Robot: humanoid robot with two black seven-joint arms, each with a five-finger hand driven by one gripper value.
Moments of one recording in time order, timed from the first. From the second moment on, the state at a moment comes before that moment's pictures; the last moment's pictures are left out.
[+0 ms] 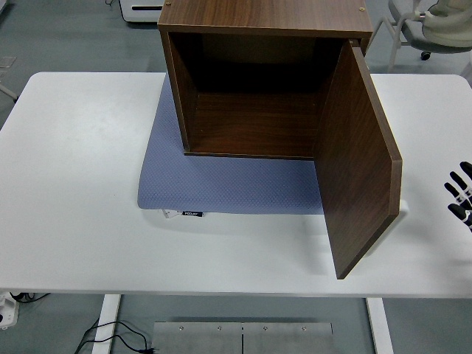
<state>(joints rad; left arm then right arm) 0.15 0.00 -0.17 -0.19 0.09 0.12 -0.04 -0.15 -0.62 1.19 1.33 -0.47 0.32 0.61</state>
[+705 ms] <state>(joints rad) 0.15 0.00 -0.17 -0.19 0.09 0.12 -0.04 -0.15 -0.62 1.19 1.33 -0.47 0.32 0.61</state>
